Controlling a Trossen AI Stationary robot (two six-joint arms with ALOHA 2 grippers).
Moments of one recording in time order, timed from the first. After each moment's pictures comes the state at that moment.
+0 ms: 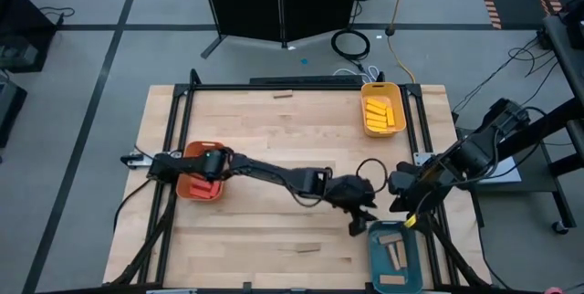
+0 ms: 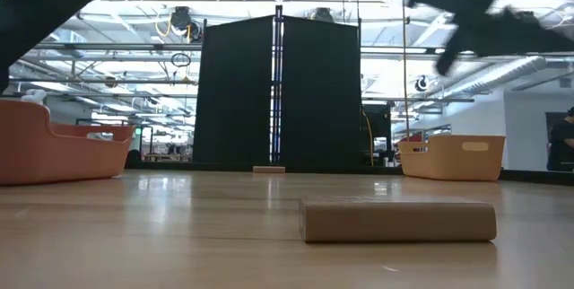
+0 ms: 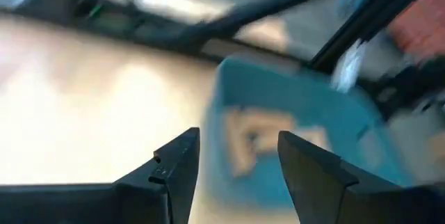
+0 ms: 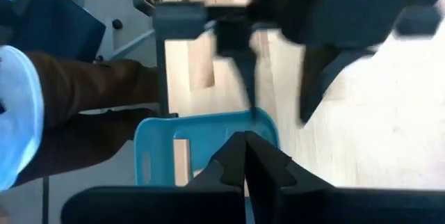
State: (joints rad) left arm -0.19 2.52 2.26 -0.19 0.12 -0.37; right arm 0.67 1.09 1.24 -1.13 0.03 0.87
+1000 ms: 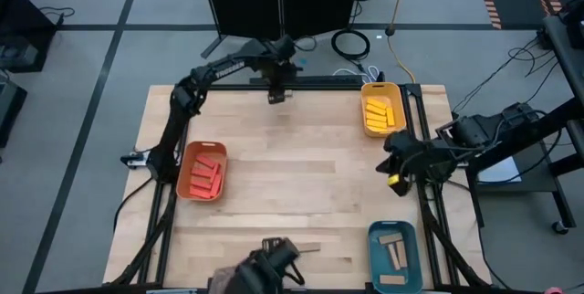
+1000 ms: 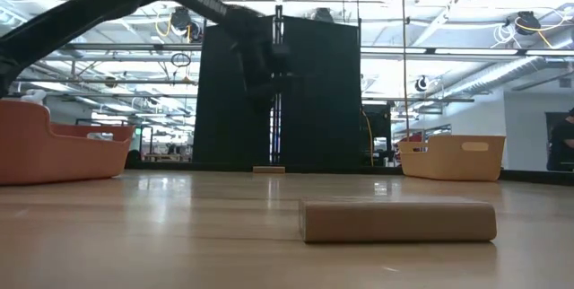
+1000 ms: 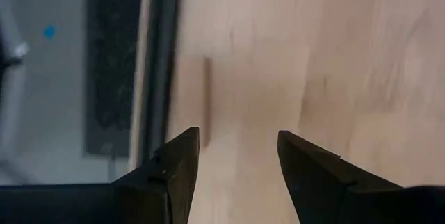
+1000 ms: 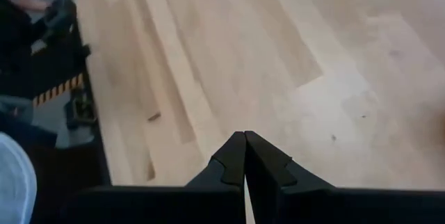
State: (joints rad) left arm 0.68 2.26 2.10 -1.15 0.11 0.57; right arm 0.39 1.01 1.24 -1.16 0.21 0.85
